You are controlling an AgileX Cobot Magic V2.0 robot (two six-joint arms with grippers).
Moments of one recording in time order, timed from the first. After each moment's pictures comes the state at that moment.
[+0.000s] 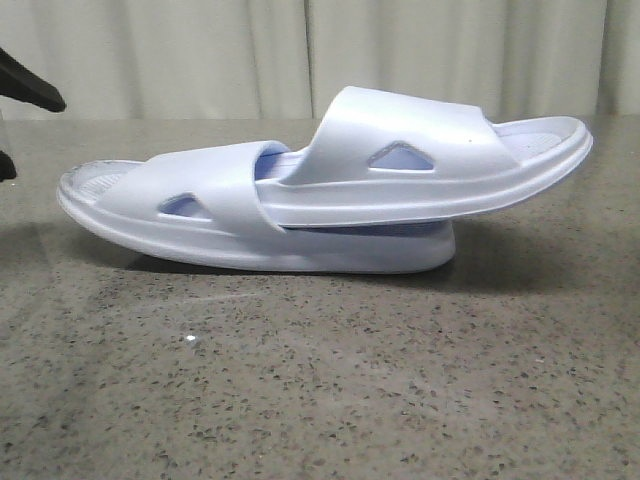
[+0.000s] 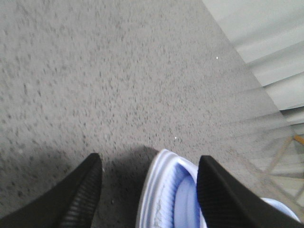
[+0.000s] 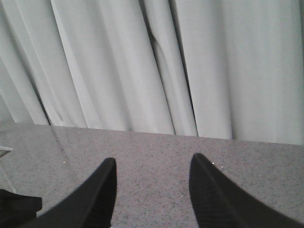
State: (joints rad) left arm -0.17 1.18 -0.55 -1.79 0.42 0.98; right arm 0.28 0.65 -0.80 0.72 0.27 -0.54
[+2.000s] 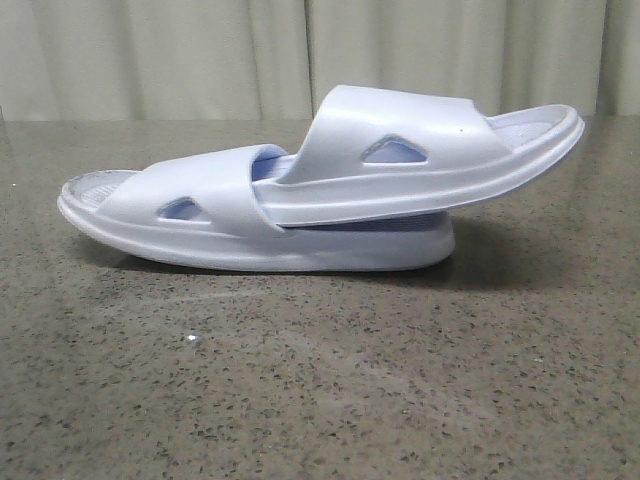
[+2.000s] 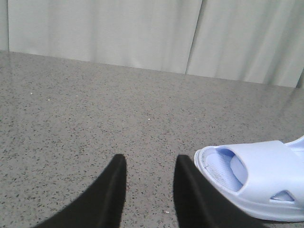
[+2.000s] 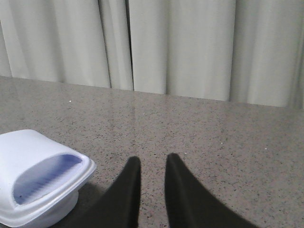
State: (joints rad) left arm -0.17 0.36 -0.20 -1.46 0.16 1.26; right arm 0.28 0.37 -0.26 0.50 -0.02 -0.54
